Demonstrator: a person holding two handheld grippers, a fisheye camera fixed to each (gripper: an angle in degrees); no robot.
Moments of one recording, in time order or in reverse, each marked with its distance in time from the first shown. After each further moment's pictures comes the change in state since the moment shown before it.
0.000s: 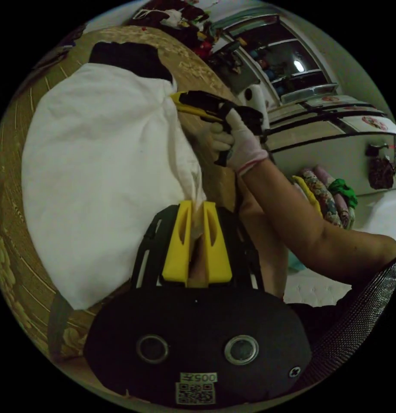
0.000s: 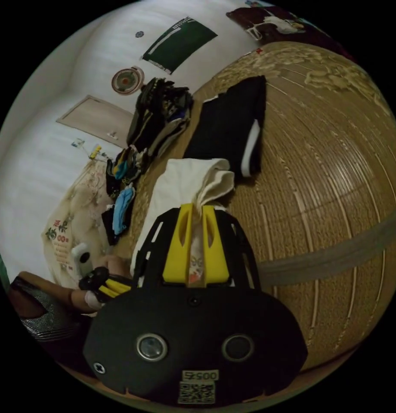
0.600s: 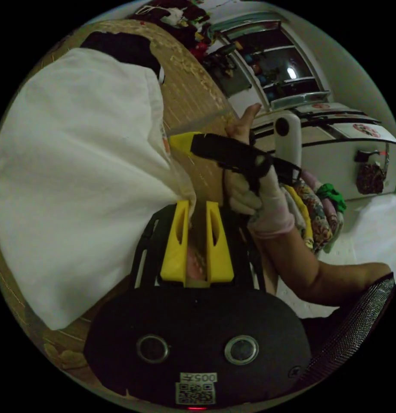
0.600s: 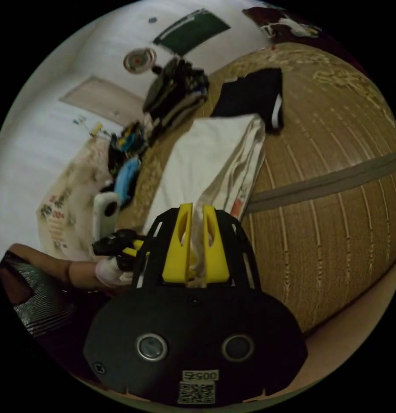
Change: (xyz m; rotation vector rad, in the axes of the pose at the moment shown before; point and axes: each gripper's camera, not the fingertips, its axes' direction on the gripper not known) left arm -0.032 -0.024 0.095 0.023 0.147 -0.053; right arm 0.046 0.115 -0.163 -0.130 0.083 -0.065
